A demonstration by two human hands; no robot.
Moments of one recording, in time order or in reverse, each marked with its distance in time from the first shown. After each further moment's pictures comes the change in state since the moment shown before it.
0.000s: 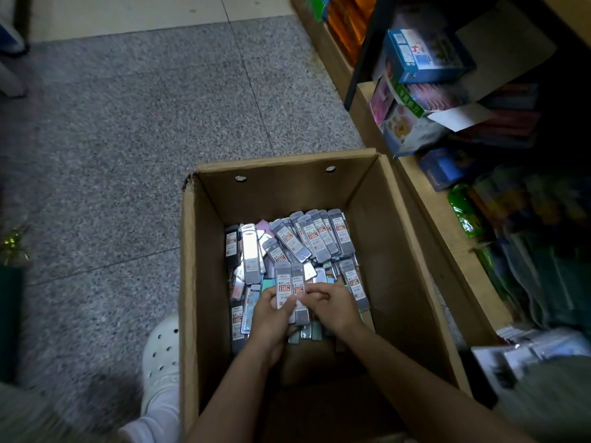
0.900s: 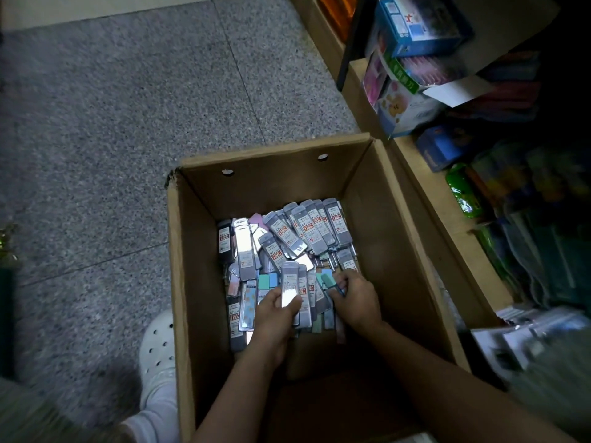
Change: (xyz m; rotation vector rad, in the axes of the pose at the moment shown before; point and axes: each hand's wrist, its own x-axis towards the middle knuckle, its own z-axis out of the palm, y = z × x) left_hand -0.004 -0.018 0.006 0.033 0.003 -0.077; right_hand 0.008 0.045 -0.030 -0.395 0.195 0.008
